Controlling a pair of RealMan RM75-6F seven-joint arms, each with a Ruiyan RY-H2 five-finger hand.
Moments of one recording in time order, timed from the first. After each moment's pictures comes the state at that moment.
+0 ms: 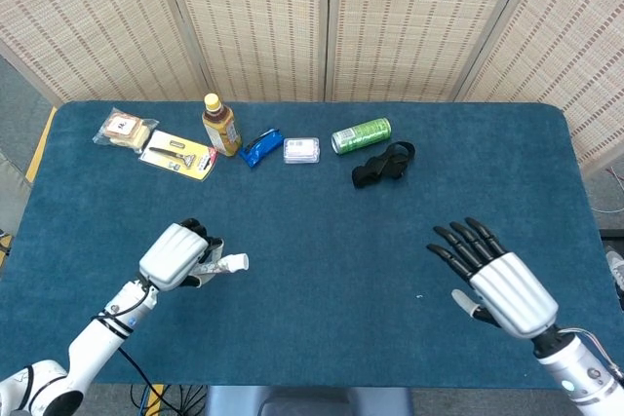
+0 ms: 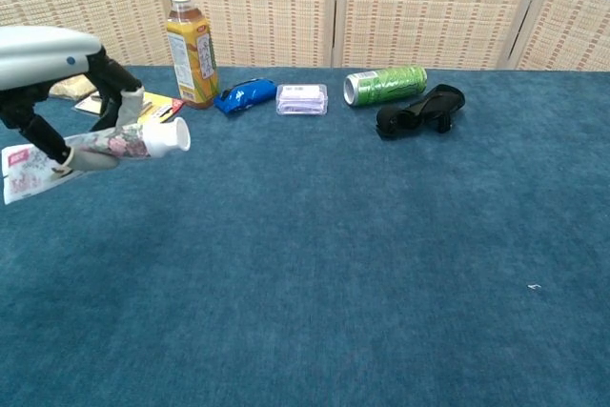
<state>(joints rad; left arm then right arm) -0.61 -1.19 -0.12 -1.81 1.44 1.03 0.26 0.25 -0.84 0.04 -1.99 -1.85 1.29 -0.15</state>
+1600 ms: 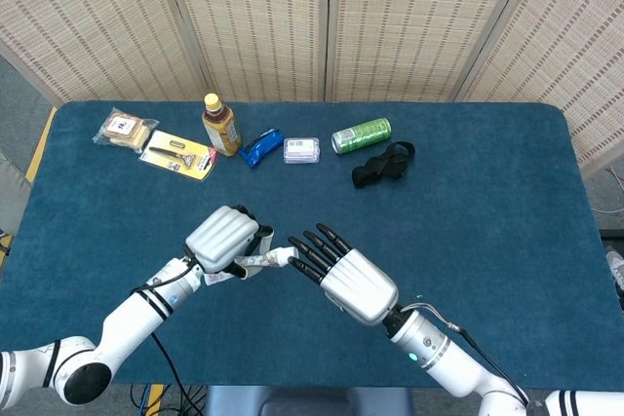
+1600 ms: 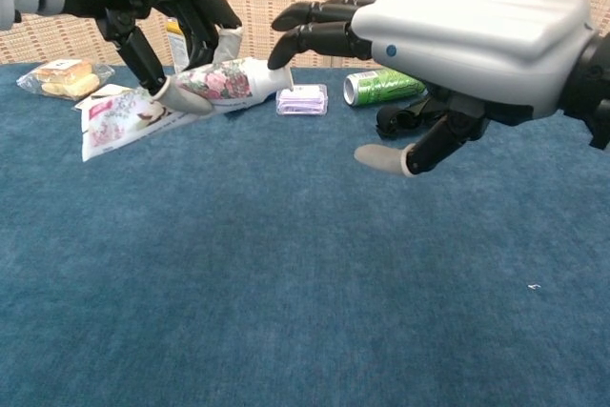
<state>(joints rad) -0.91 -1.09 -0.22 -2.06 0.97 0.88 0.37 0.58 -1.34 0.16 -2.05 -1.50 0.99 -0.74</state>
